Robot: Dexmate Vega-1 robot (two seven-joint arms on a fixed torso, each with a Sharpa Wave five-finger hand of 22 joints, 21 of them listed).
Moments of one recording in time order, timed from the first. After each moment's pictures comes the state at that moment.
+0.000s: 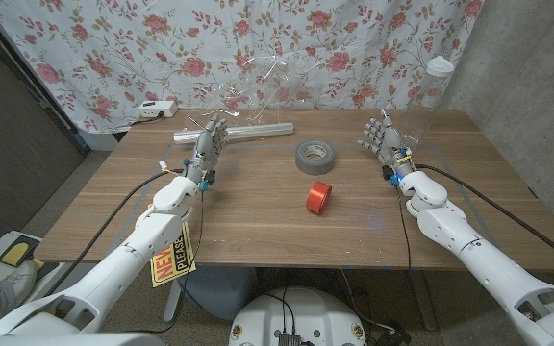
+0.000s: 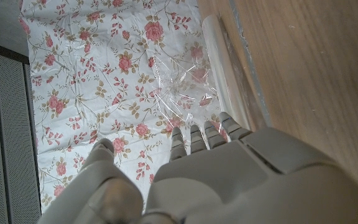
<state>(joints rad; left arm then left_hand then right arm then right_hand) 0.88 0.53 0.35 -1.36 -0.65 -0.29 -0.02 0.19 -0.03 0.43 -0.05 0.18 0.07 -0.12 0.19 0.18 0.03 -0.02 0.21 0.20 0.01 -0.01 0.18 0.17 -0.04 0.04 0.39 0.17 -0.86 -0.53 -0.36 -1.35 0.65 0.28 0.03 0.20 -0.04 0.06 0.02 0.22 -0.07 0.05 0.21 0.20 0.03 0.06 0.20 0.24 0.04 0.07 0.22 0.26 0.25 0.22 0.20 0.18</state>
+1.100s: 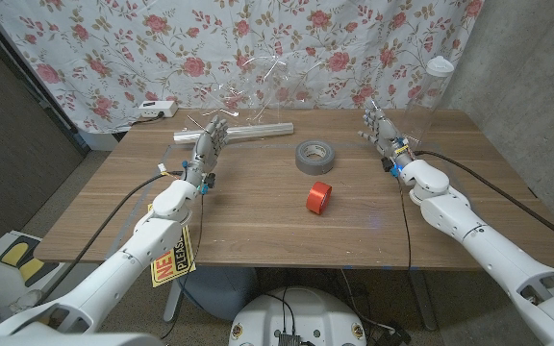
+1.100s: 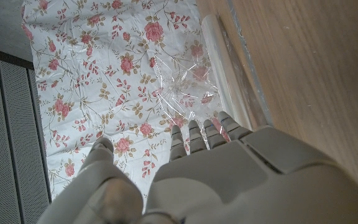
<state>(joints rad) 0.92 0.55 0.35 -1.41 -0.60 -0.31 0.04 0.19 -0.03 0.44 -0.07 0.18 0.10 -0.11 0.19 0.18 0.08 -0.04 0.23 0.20 0.03 -0.04 0.18 0.17 -0.01 -0.01 0.34 0.17 -0.78 -0.57 -0.41 -1.32 0.57 0.27 0.08 0.26 -0.04 0.06 -0.04 0.22 -0.14 0.06 0.19 0.20 -0.11 0.06 0.18 0.21 -0.17 0.02 0.18 0.21 0.06 0.15 0.17 0.17</state>
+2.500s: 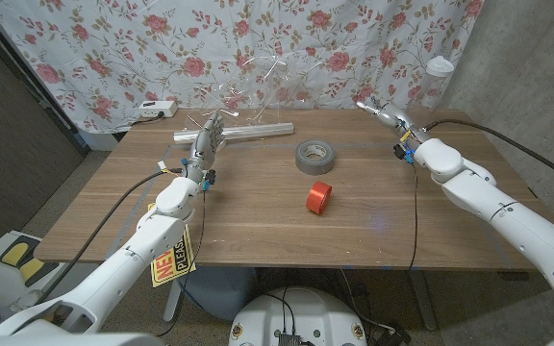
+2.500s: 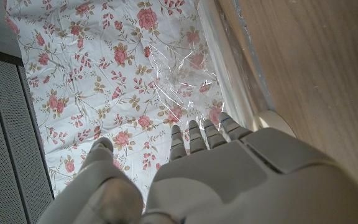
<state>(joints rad) 0.91 0.54 0.35 -1.42 -0.56 -0.30 0.12 0.19 -0.03 0.43 -0.08 0.18 0.10 -0.11 0.19 0.18 0.09 -0.03 0.23 0.20 0.03 -0.04 0.18 0.17 -0.01 0.00 0.32 0.17 -0.71 -0.75 -0.46 -1.44 0.20 0.19 -0.03 0.44 -0.02 0.11 -0.13 0.23 -0.17 0.11 0.19 0.20 -0.17 0.10 0.18 0.19 -0.17 0.07 0.19 0.20 0.03 0.12 0.18 0.17</state>
